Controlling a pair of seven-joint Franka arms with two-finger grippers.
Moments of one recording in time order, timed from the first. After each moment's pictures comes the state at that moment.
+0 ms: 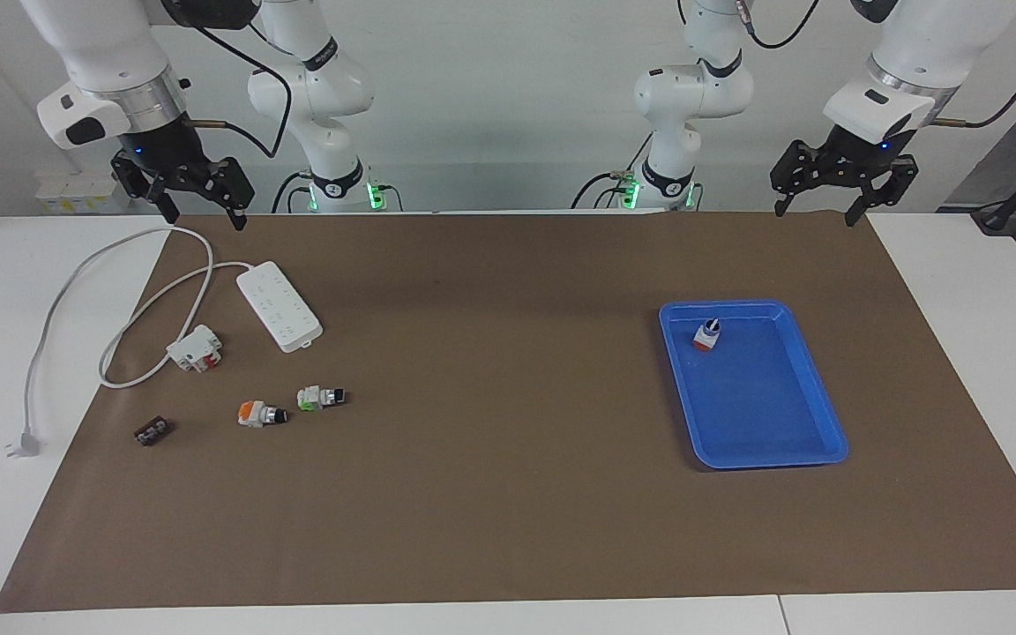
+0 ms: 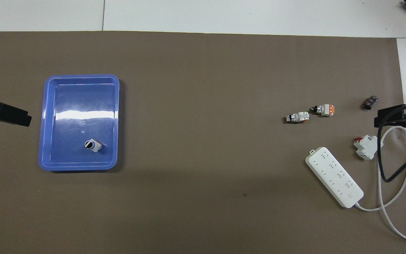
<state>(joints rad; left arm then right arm) -0.01 -0.01 -0.07 -1.48 -0.02 1.43 0.16 0.09 -0.09 -0.10 -1.63 -0.03 1.55 0.14</state>
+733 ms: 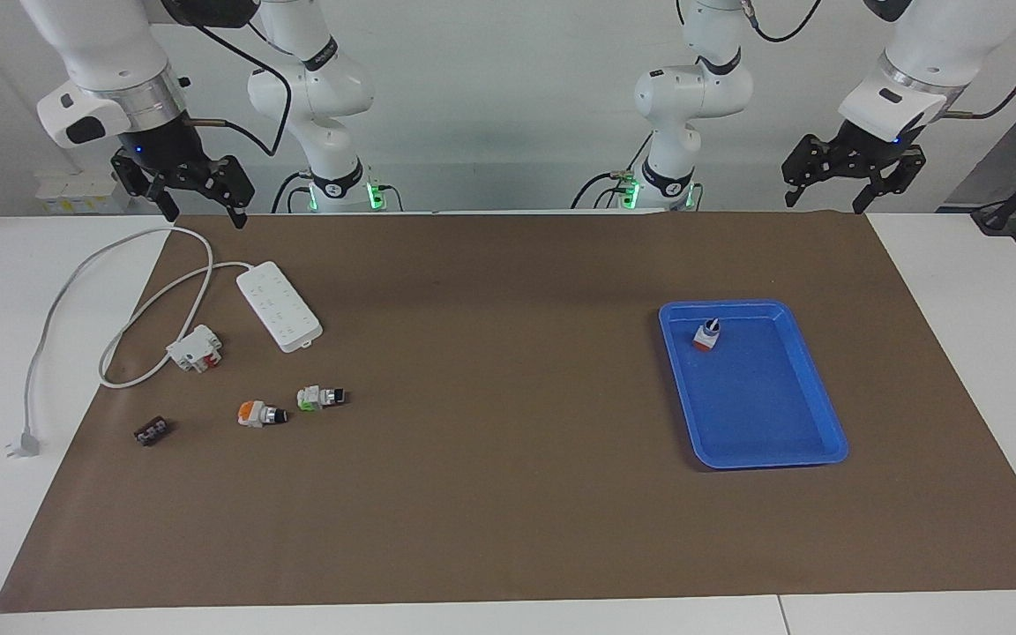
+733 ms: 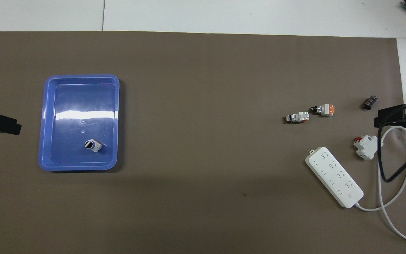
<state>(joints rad) 0.02 -0.05 -0.07 -1.53 -0.01 1.43 0.14 0.09 -0.09 -0.10 -1.63 -0.03 1.55 0.14</state>
